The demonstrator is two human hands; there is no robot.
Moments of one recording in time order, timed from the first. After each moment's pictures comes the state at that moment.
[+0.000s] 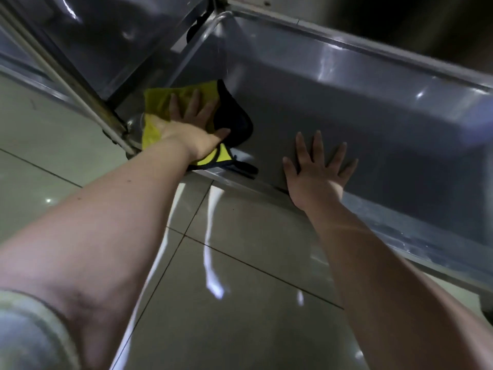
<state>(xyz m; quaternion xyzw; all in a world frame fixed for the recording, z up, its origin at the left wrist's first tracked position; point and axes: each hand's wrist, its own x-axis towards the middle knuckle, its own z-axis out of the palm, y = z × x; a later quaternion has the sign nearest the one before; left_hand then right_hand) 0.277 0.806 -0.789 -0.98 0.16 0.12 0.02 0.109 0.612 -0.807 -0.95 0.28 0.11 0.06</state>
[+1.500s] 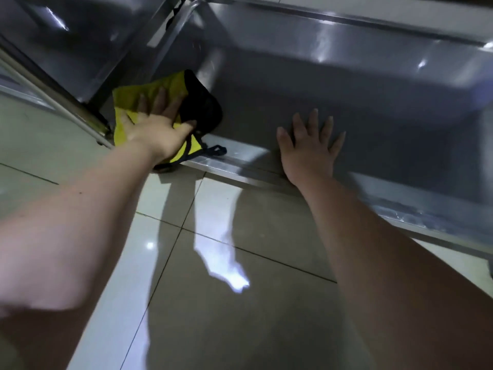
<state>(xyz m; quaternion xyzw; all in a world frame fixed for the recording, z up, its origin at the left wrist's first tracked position) 0.273 0.837 -0.788 -0.98 0.15 0.11 0.03 0.103 0.603 -0.805 -0.93 0.31 0.00 0.19</state>
